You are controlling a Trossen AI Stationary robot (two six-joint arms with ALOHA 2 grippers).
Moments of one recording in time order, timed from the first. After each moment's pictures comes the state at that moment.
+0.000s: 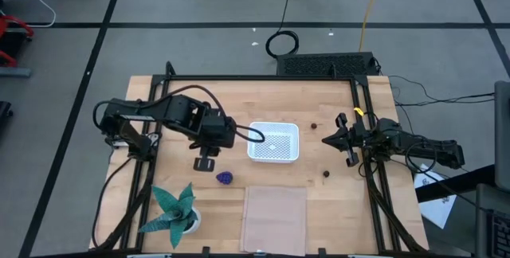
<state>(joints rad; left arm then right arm) -0.16 1.70 1.99 -1.57 -0.03 -0.03 -0.14 0.01 0.02 0.13 -0.26 0.12</state>
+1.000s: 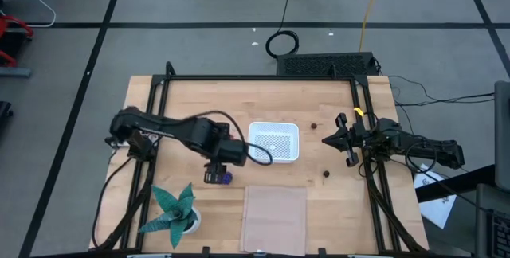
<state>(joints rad) -0.24 1.82 1.93 -1.57 -0.11 -0.15 -0.14 0.01 0.02 0.12 -0.26 0.12</state>
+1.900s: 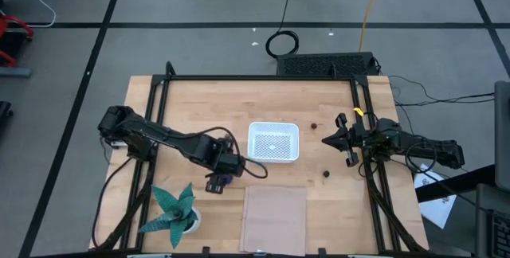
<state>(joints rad) -0.28 1.70 1.38 -1.04 -0.05 -0.07 -0.14 0.01 0.02 0.12 -0.26 0.12</state>
